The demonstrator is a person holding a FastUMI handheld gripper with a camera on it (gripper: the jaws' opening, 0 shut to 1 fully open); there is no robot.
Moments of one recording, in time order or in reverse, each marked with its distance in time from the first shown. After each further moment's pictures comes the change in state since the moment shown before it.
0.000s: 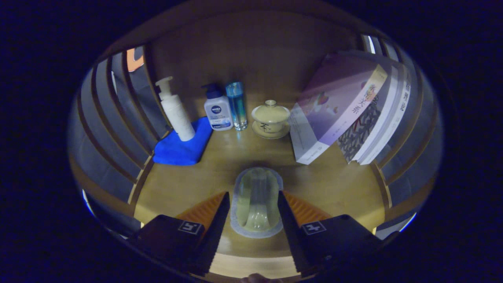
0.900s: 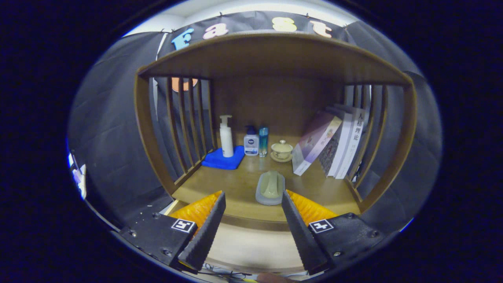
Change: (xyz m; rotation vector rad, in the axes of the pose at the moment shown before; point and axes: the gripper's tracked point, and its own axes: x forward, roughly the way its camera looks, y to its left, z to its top) arm -0.176 0.019 -0.057 -0.143 -0.388 0.077
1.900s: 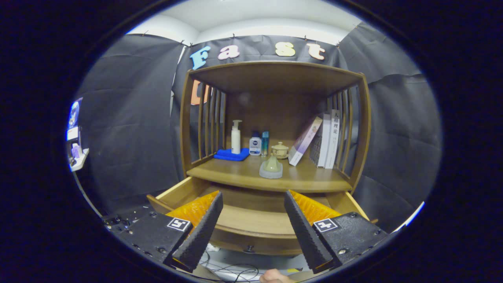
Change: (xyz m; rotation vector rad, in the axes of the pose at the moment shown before) arm -0.084 0.014 -0.132 -0.032 -0.191 0.002
